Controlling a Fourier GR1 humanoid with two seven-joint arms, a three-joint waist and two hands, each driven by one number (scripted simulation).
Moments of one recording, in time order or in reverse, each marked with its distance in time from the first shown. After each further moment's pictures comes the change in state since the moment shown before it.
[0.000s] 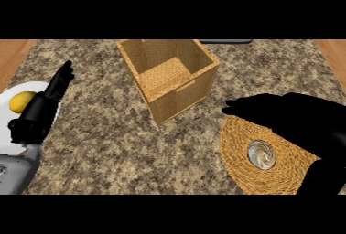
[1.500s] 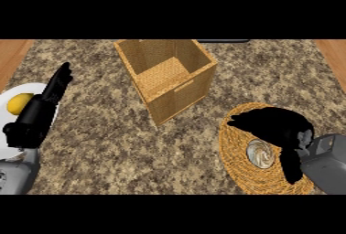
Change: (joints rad) left arm 0.040 -0.093 0.105 -0.068 -0.103 -0.091 0.052; right arm 0.190 0.241 0.023 0.295 0.592 0.301 -0.247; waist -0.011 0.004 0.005
